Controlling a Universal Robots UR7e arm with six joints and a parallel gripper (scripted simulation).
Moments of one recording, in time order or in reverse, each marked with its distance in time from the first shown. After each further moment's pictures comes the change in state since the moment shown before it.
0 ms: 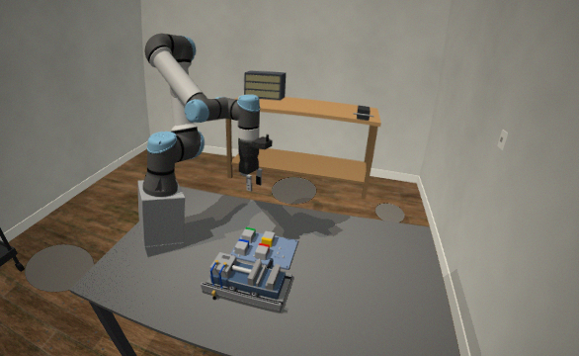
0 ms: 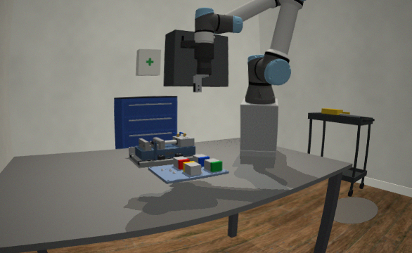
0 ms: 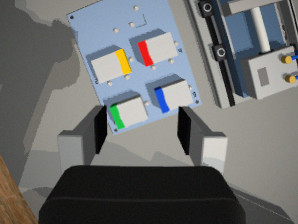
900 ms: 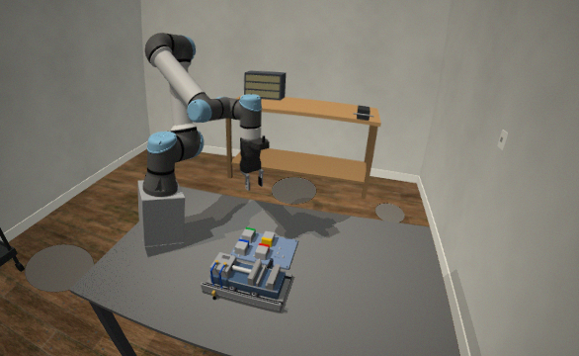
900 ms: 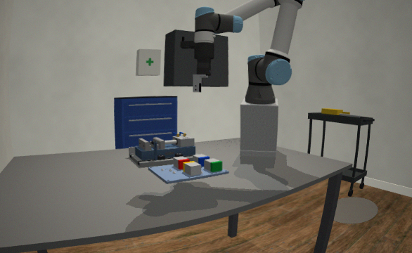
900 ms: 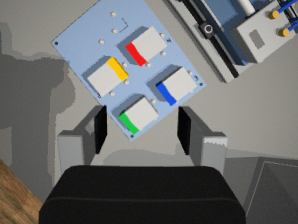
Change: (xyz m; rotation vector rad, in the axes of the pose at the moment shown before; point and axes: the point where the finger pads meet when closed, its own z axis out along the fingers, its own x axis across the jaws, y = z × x) arm 0.000 0.000 0.000 0.001 0.004 0.314
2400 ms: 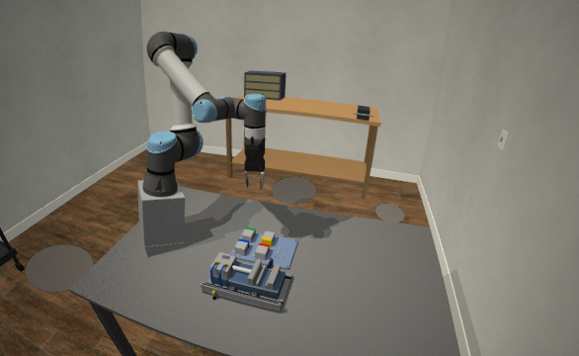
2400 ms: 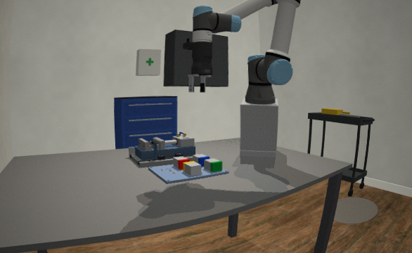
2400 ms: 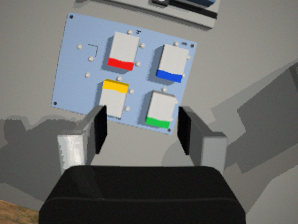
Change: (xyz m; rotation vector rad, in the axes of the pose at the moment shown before) arm 0.000 0.000 0.000 -0.002 -0.002 0.669
